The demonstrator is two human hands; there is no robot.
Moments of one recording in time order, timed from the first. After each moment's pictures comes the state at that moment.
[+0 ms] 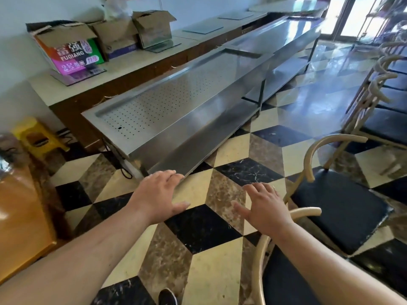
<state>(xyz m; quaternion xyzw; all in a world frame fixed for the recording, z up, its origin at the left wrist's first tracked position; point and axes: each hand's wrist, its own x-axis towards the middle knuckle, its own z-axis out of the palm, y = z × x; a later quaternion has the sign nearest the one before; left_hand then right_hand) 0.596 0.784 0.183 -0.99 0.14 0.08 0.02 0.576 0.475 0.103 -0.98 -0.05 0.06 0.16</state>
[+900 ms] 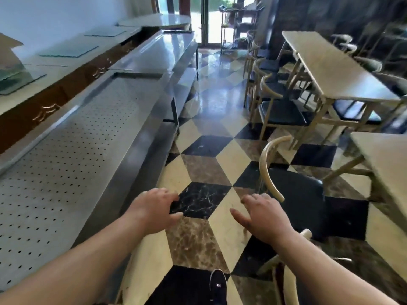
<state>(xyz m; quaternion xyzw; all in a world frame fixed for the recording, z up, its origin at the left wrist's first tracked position) 1.006 0.695 0.157 -0.89 0.42 0.15 0.03 0.806 0.452 0.116 -0.97 0.23 0.04 0.09</state>
